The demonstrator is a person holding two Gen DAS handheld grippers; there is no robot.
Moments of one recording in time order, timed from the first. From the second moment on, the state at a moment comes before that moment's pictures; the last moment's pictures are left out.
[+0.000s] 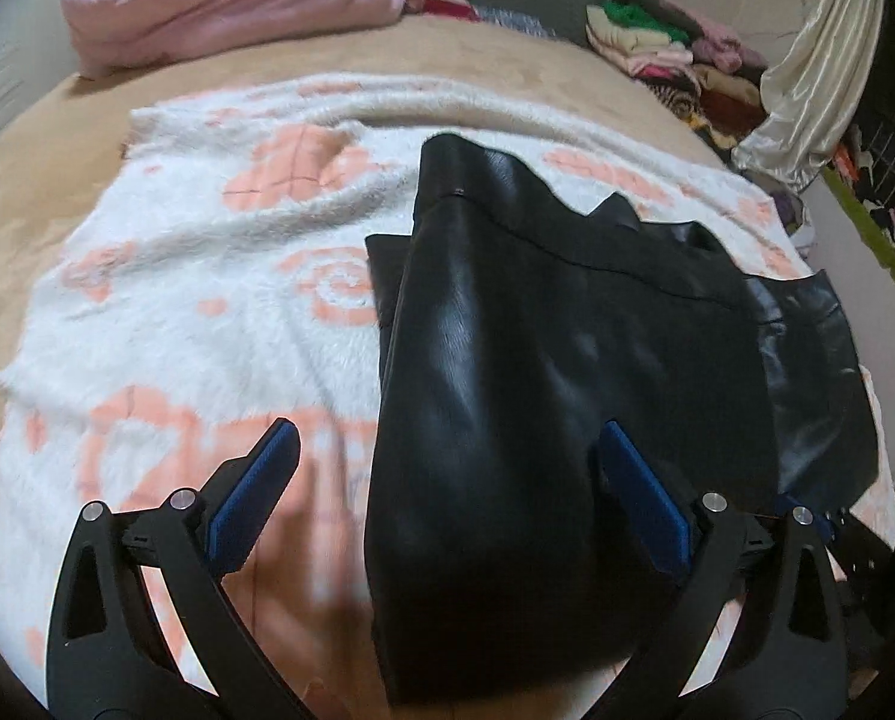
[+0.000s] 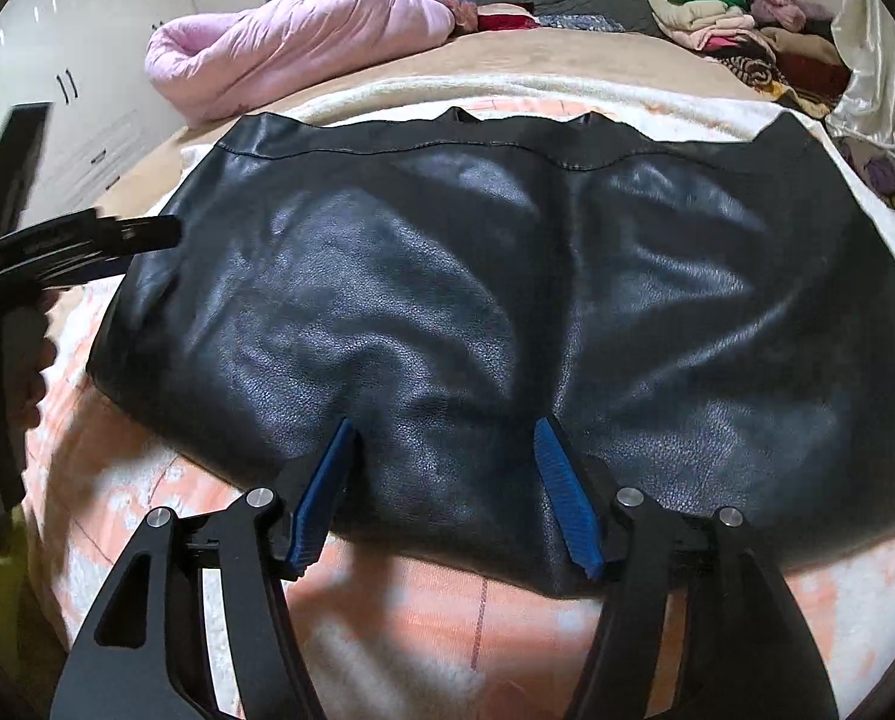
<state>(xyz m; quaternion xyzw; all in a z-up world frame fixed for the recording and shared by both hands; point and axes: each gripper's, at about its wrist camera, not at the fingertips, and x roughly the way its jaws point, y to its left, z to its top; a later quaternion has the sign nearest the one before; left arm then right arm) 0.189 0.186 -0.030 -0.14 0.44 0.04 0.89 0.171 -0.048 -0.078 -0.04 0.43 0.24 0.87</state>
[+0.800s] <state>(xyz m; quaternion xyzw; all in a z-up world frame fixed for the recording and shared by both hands) 0.195 0.192 -0.052 -0.20 0.44 -0.01 0.88 0.321 -0.012 -0.055 0.01 0.48 0.16 0.86</state>
